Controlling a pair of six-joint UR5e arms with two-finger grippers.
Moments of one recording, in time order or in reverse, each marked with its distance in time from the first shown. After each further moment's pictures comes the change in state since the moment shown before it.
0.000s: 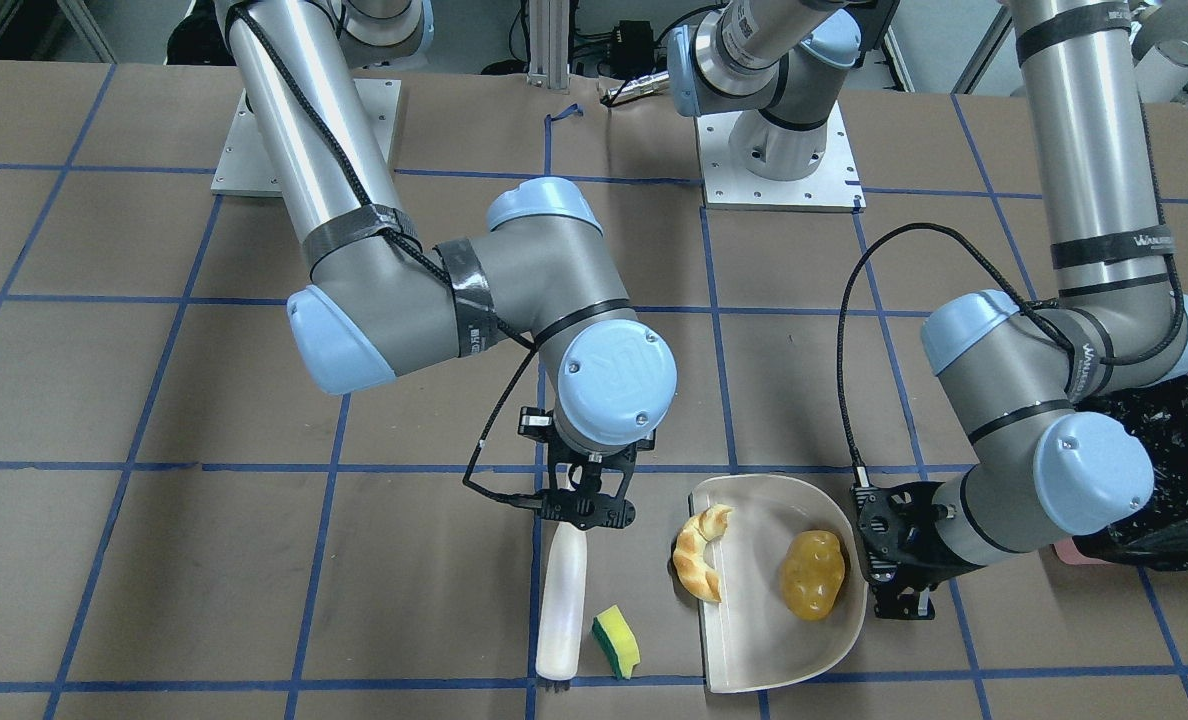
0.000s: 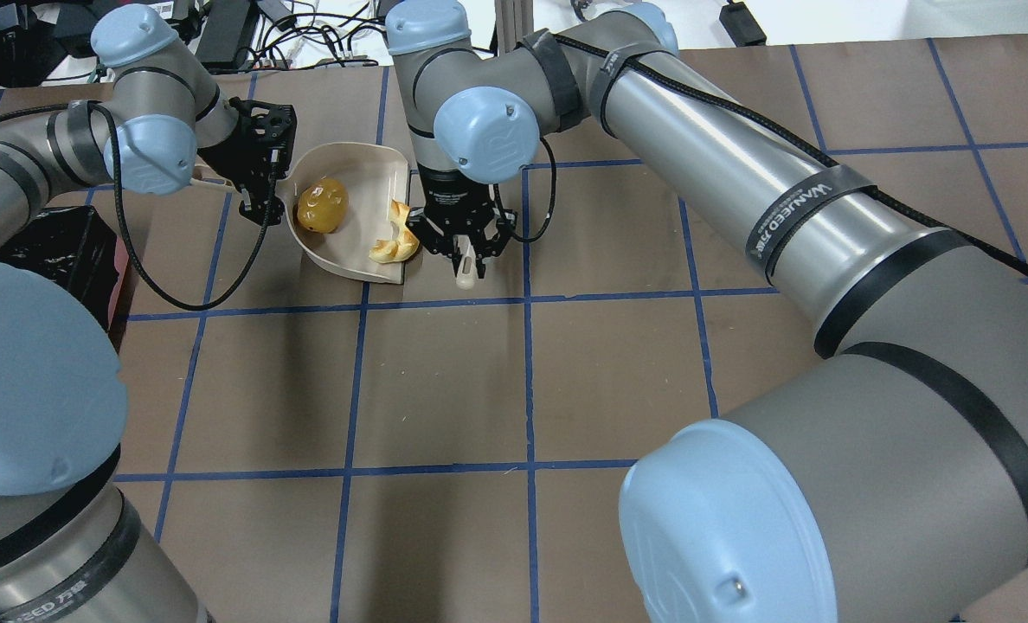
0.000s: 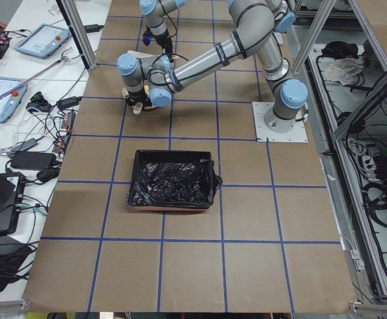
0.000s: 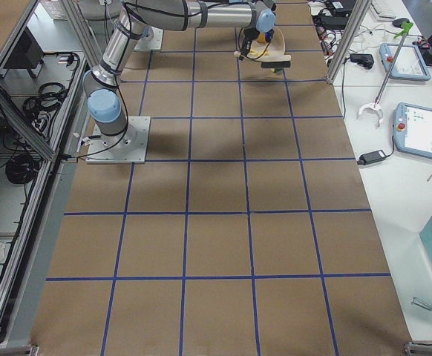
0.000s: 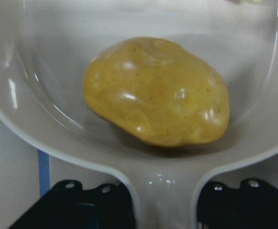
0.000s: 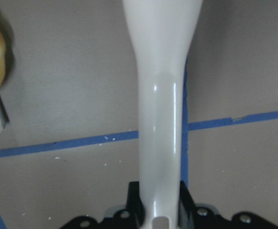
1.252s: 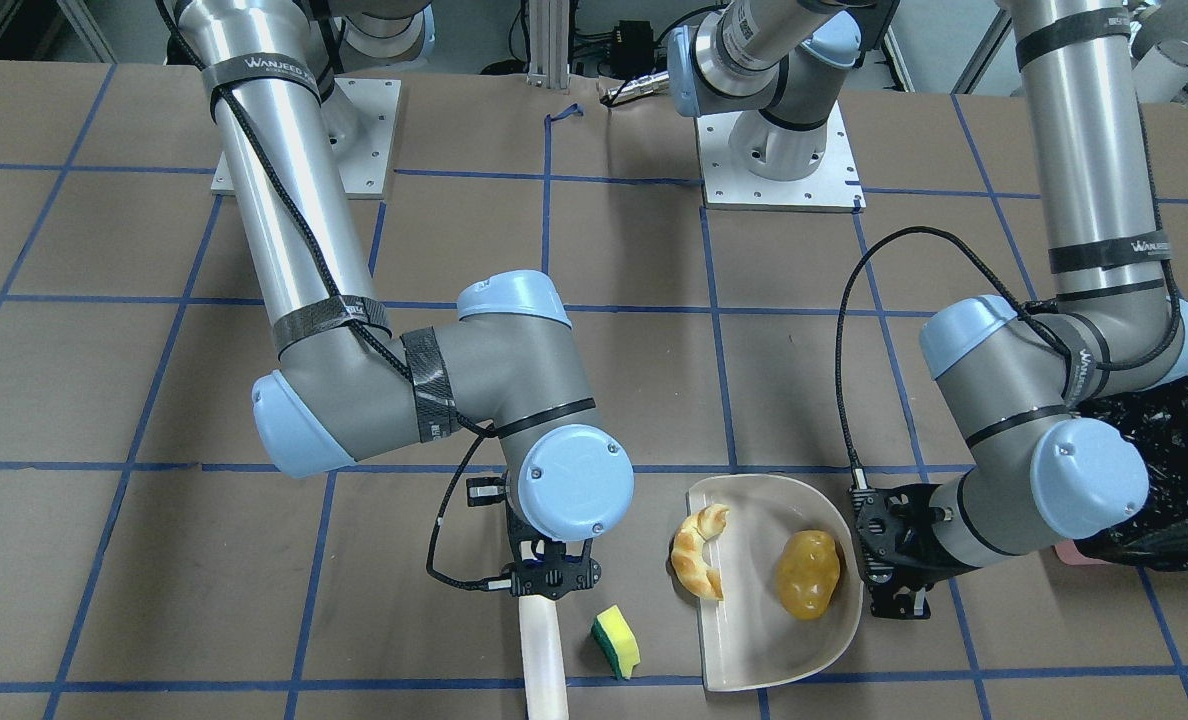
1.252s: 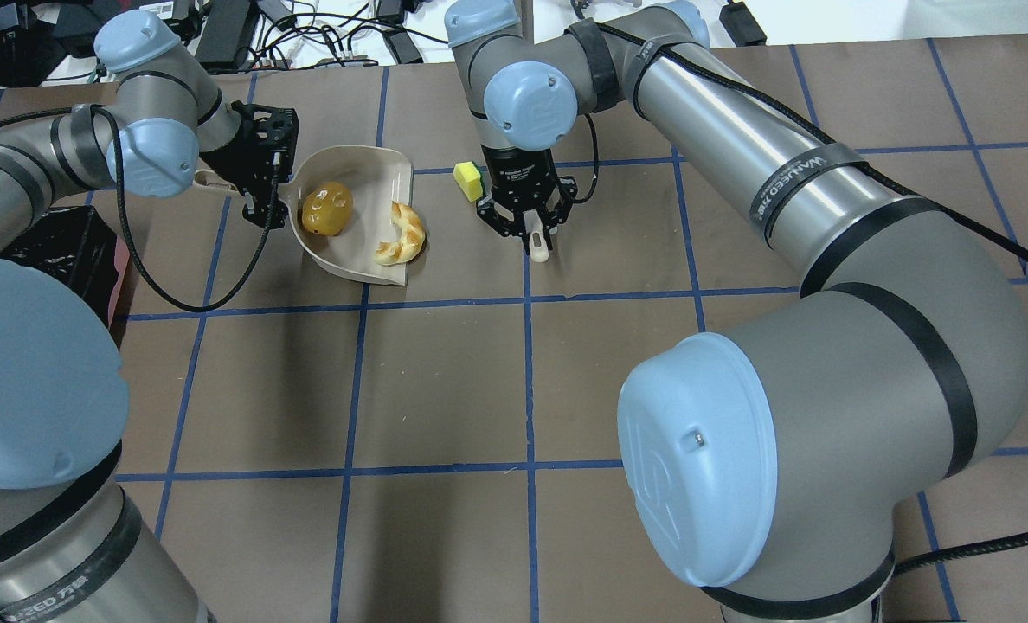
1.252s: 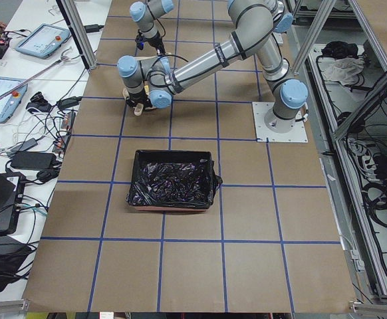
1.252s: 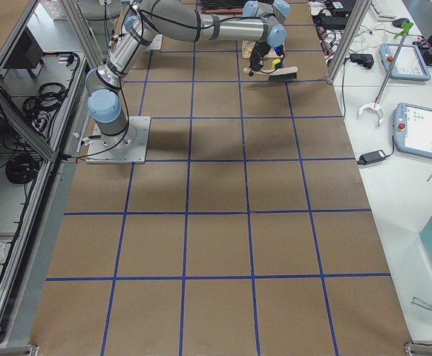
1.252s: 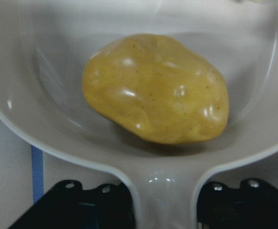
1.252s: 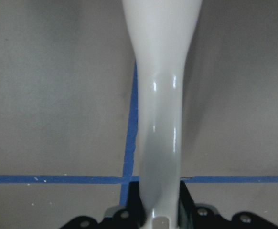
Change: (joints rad) left arm 0.003 -0.008 -0.005 -0.001 -0.002 0.000; right arm -0.042 0.107 -0.096 0.077 -0.070 -0.236
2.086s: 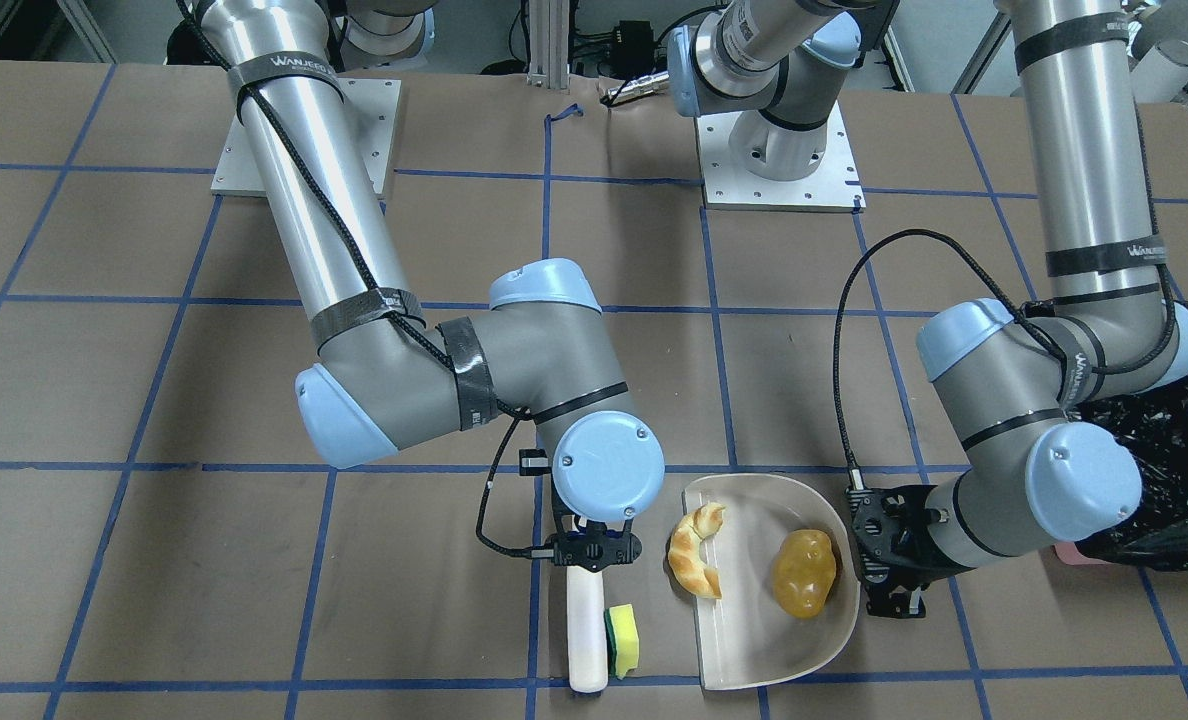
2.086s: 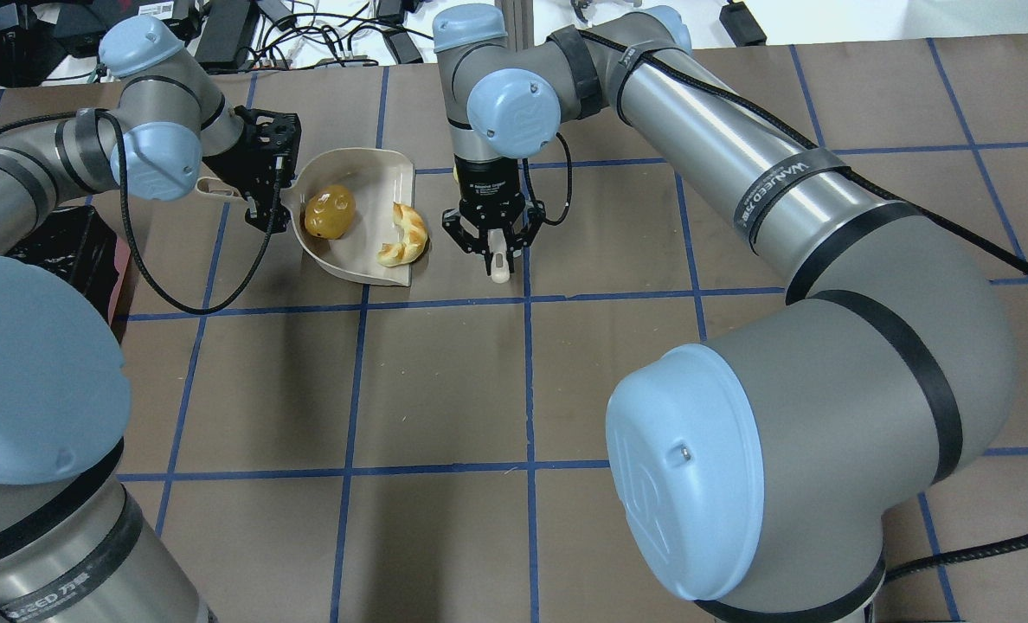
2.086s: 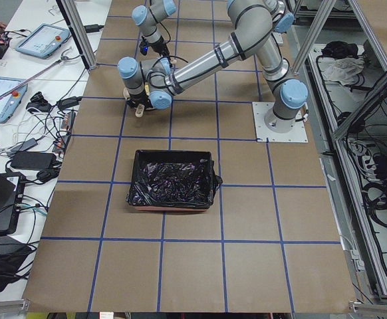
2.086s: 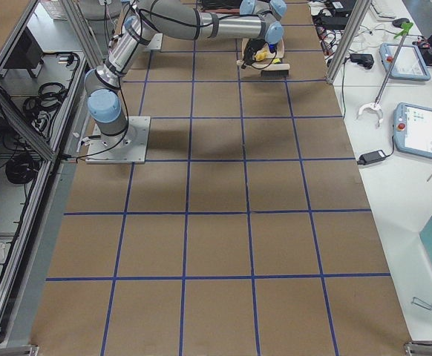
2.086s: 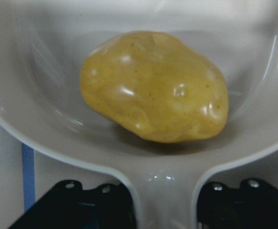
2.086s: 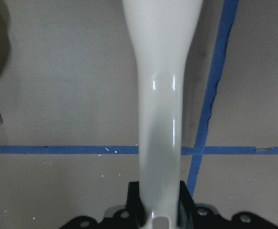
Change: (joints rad) left arm 0.000 -0.005 -0.005 0.000 0.000 0.000; right arm 0.044 0.005 0.001 0.012 0.137 0.091
